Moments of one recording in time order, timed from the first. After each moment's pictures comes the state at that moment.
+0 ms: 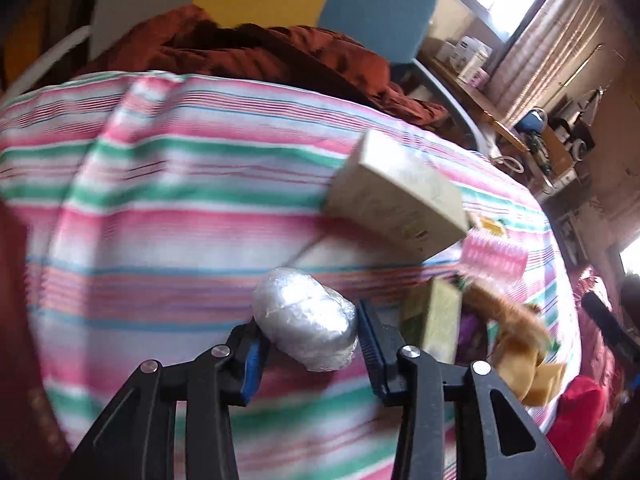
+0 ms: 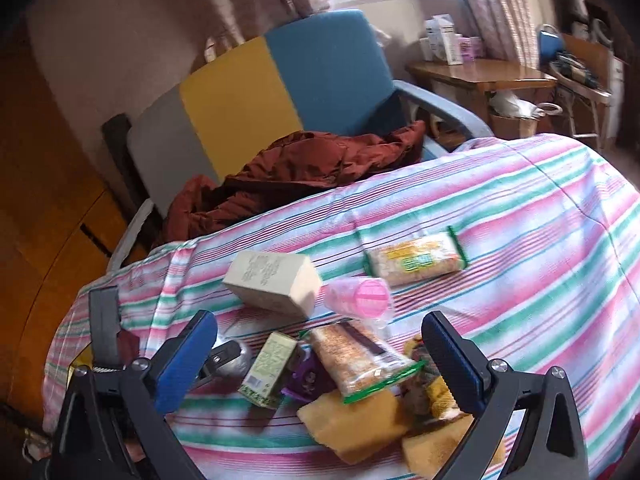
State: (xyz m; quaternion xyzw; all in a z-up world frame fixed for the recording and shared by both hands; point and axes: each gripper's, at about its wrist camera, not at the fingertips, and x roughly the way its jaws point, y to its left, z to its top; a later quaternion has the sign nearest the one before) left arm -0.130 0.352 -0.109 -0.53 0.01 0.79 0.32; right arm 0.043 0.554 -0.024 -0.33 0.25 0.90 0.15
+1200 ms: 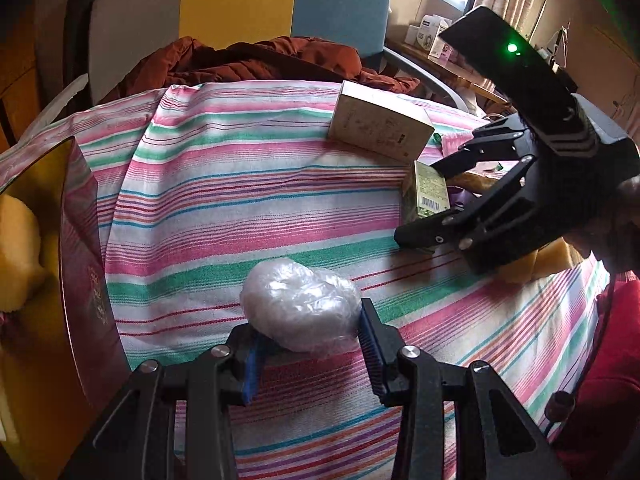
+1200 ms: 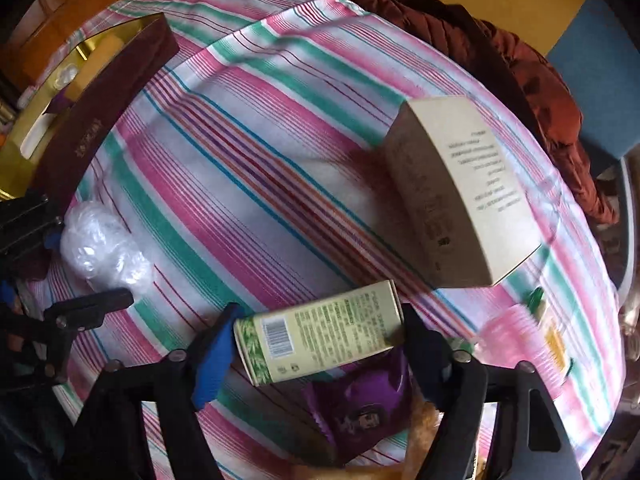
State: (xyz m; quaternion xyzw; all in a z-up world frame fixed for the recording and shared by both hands) left arm -0.053 0.299 -0.114 -0.47 0.10 0.81 0.35; right arm -0.080 0.470 -0.120 -0.61 -0.11 0.78 -0.11
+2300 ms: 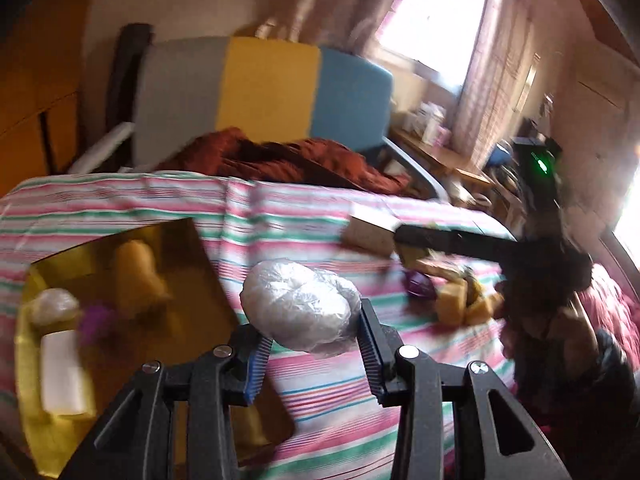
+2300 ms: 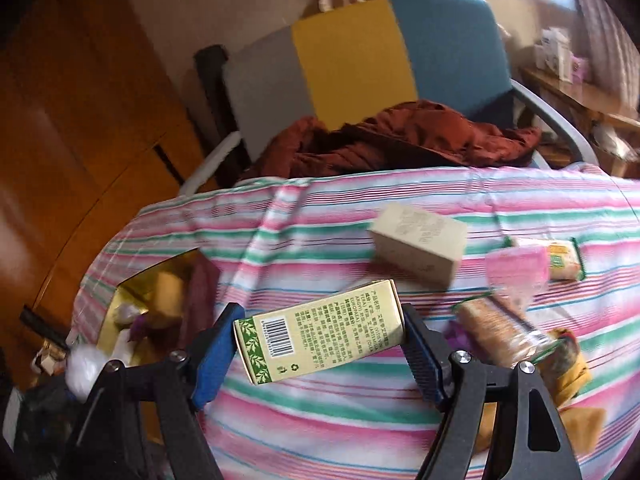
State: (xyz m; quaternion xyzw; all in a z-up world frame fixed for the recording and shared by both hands) left arm -0.014 0.172 0.011 -0.36 0.01 0.87 0.34; right arm 0.002 0.433 -0.010 -0.37 0.17 0.91 -0.01
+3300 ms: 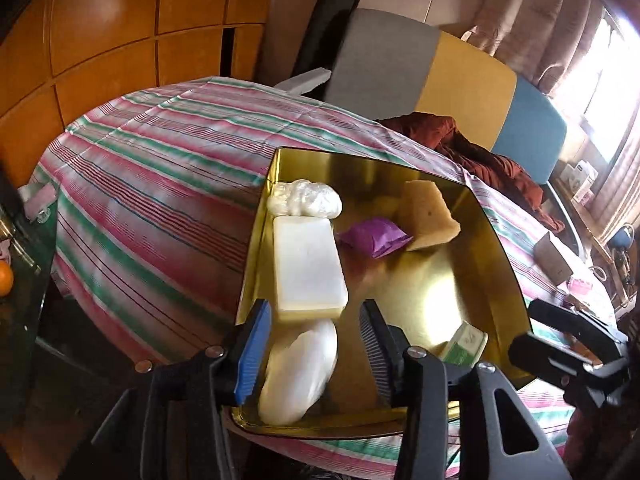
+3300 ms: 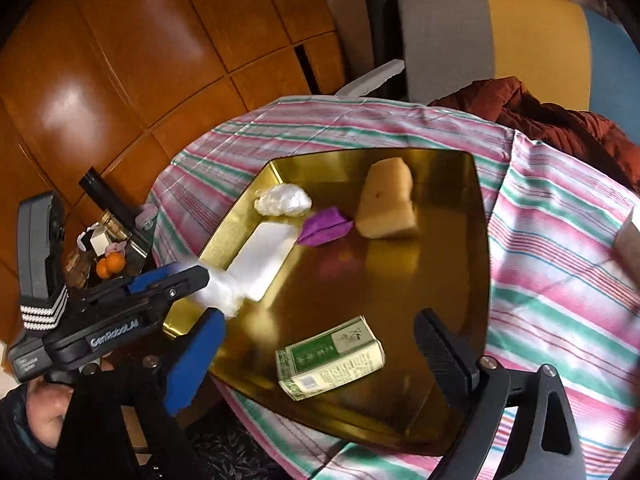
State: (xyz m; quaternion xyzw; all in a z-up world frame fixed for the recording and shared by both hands) left arm -0.046 -0.026 -0.051 -0.44 -0.07 0.89 0.08; right arm -0.013 0.191 -0.044 -0.44 0.07 0.88 -0.20
